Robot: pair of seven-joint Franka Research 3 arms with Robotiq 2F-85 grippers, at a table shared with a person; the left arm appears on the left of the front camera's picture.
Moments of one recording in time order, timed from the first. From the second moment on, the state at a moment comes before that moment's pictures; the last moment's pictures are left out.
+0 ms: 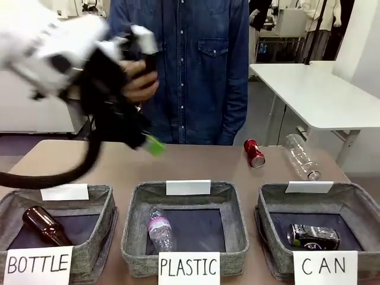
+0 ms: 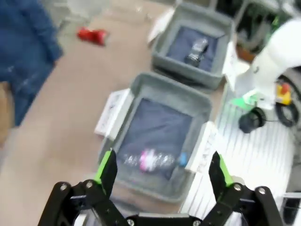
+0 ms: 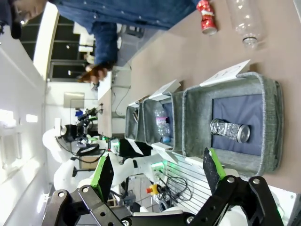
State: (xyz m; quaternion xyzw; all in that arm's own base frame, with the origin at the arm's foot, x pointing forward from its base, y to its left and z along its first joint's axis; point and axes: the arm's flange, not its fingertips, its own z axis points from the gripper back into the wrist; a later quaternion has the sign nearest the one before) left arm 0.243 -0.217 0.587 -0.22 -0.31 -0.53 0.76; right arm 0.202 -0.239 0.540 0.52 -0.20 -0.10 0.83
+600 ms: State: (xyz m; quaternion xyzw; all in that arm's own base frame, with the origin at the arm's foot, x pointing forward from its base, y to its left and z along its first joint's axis) left arm 0.158 0.117 0.655 -0.24 -0.42 -0.16 0.86; right arm 0.201 -0.239 0.540 0.52 -0.20 -0.10 0.83
